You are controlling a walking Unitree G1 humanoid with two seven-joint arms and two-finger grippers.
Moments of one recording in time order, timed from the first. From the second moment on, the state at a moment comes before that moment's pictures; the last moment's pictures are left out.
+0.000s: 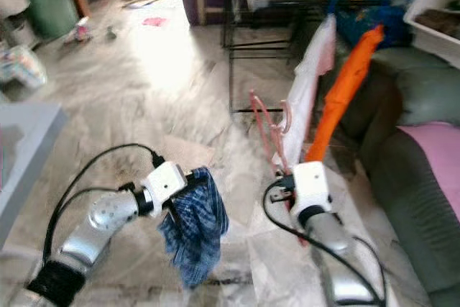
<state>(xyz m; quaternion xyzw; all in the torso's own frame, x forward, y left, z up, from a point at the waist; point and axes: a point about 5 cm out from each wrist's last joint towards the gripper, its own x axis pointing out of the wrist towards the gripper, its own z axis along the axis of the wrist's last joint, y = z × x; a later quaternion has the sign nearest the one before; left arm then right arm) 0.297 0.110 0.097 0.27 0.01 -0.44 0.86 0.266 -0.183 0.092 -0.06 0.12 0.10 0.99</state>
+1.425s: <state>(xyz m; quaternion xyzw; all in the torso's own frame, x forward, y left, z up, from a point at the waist) 0.293 0.126 0.086 0.00 0.11 -0.28 0.95 0.265 -0.180 0.091 -0.01 0.10 0.04 0.99</state>
